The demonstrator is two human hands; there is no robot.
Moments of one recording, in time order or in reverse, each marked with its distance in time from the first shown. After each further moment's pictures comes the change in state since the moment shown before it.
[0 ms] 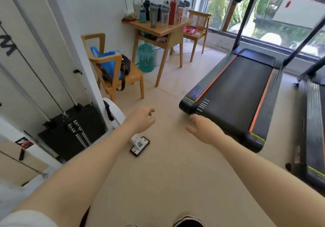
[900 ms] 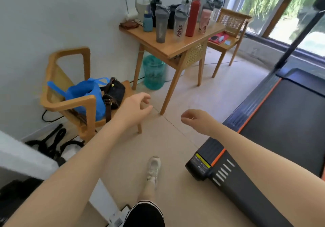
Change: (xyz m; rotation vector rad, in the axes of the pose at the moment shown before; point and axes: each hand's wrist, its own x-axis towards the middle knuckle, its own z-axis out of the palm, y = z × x) left_hand 0.623 -0.026 -0.126 -0.146 0.266 -0.089; right_hand 0.669 0.094 -0.159 0.325 -0.201 -0.138
